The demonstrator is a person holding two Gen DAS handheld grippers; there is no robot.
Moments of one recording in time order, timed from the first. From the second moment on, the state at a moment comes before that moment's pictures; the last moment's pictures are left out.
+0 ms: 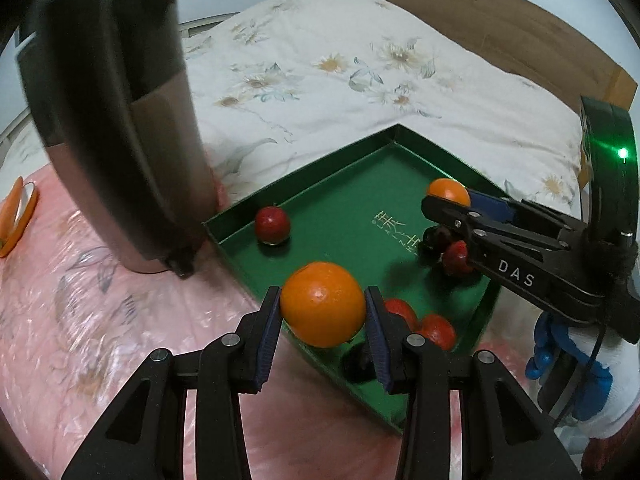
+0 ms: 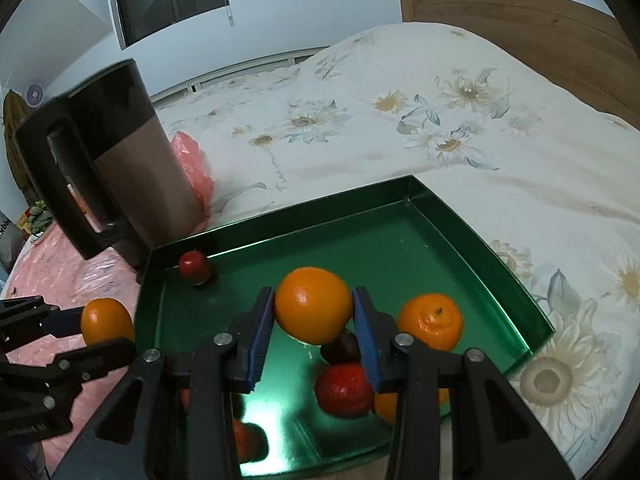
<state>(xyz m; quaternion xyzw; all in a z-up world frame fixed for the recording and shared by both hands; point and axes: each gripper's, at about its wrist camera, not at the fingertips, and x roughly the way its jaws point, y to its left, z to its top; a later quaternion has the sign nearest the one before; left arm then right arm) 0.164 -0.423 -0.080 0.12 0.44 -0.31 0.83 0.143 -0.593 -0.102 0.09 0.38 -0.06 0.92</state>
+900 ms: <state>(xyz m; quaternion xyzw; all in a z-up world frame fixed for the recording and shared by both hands) 0.169 -0.449 -0.113 0.16 0.46 -0.30 0.82 0.162 -0.599 -0.129 0.08 0.40 -0.08 0.91</state>
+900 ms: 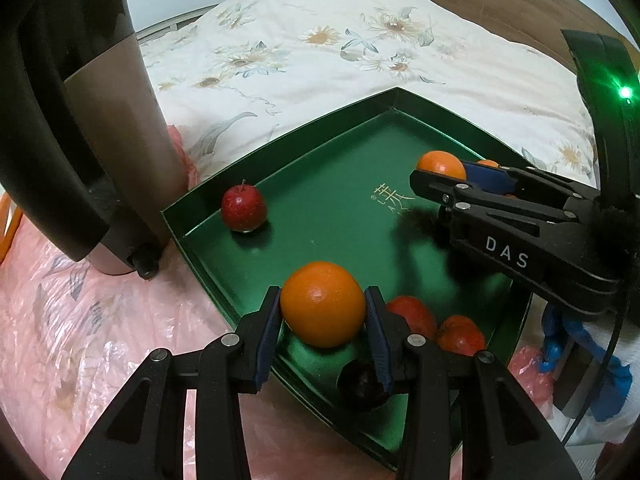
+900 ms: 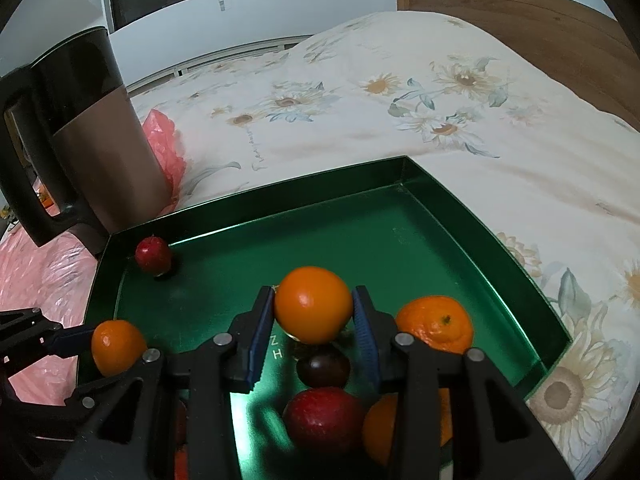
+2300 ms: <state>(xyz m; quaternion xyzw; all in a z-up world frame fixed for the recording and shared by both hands) 0.053 -0.225 -0.031 0.10 0.37 -0.16 0.91 0.037 -0.431 -0.041 0.03 0.35 -0.02 0.94</state>
